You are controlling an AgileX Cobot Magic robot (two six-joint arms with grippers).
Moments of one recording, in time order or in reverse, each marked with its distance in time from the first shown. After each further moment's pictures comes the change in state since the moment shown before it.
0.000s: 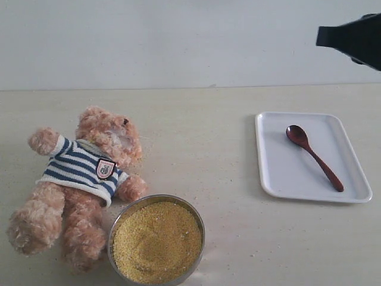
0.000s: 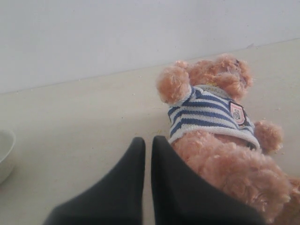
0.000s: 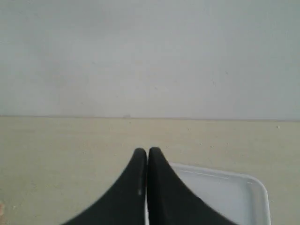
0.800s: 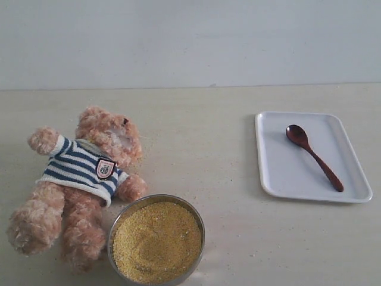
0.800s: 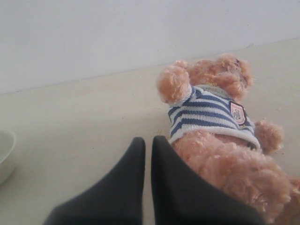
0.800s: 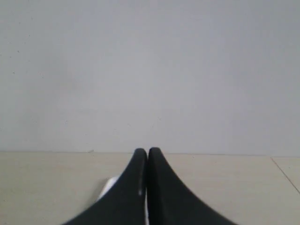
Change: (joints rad) left arm 0.000 0.000 0.000 0.002 0.000 0.000; right arm 0.000 -1.181 0.305 0.046 0.591 -0.205
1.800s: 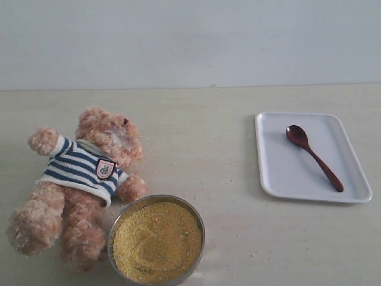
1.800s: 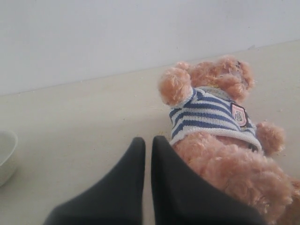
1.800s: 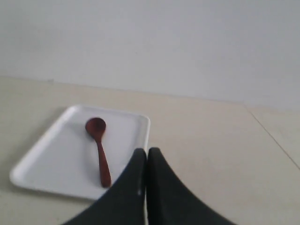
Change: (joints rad) left arm 0.000 0.000 0.000 0.000 -0.008 0.000; right arm -0.198 0.000 0.441 0.096 -0.293 -0.218
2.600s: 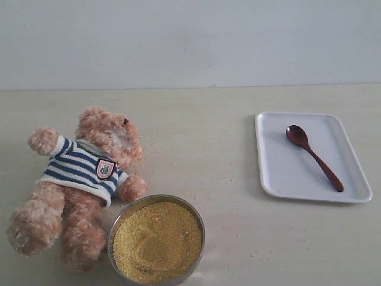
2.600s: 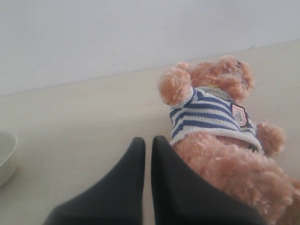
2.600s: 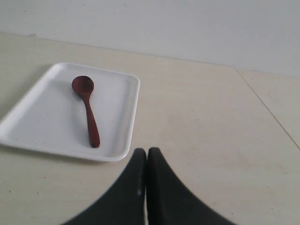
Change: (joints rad) left arm 0.000 0.000 0.000 0.000 0.000 0.000; right arm -0.035 0.000 0.007 0.012 0.125 -0.053
